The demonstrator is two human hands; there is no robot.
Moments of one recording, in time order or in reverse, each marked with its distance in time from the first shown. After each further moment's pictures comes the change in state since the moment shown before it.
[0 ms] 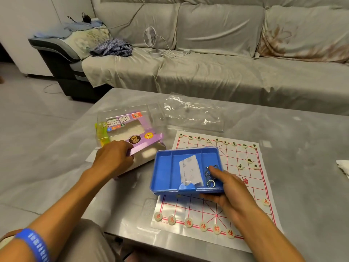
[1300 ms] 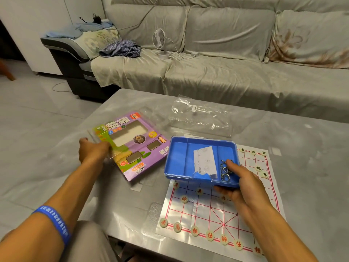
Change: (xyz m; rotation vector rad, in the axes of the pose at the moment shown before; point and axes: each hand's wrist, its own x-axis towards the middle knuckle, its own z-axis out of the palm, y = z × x) left_hand 0.034 -0.066 0.021 -0.964 0.325 -0.908; right_hand 0.013 -0.019 0.002 0.046 0.116 -0.090
